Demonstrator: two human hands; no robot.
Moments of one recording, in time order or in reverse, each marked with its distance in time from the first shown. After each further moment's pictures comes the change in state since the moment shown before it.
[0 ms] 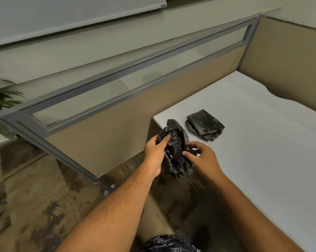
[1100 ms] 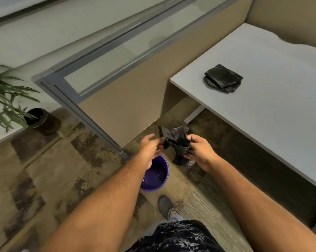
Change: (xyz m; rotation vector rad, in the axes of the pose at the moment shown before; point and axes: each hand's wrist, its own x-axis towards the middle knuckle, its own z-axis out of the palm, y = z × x) left_hand -0.044 -0.064 -0.244 0.237 -0.062 -0.294; right_hand -0.150 -0.029 0.187 0.574 -0.132 0.531
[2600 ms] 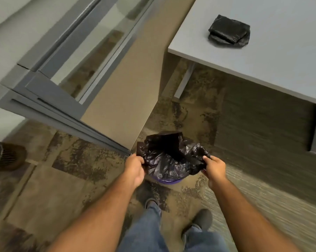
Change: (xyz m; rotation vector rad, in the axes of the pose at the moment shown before) left_hand 0.180 -0.030 -0.224 0.041 -0.051 -0.231; right_hand 0.087 0.177 0.192 0.416 0.854 0.275
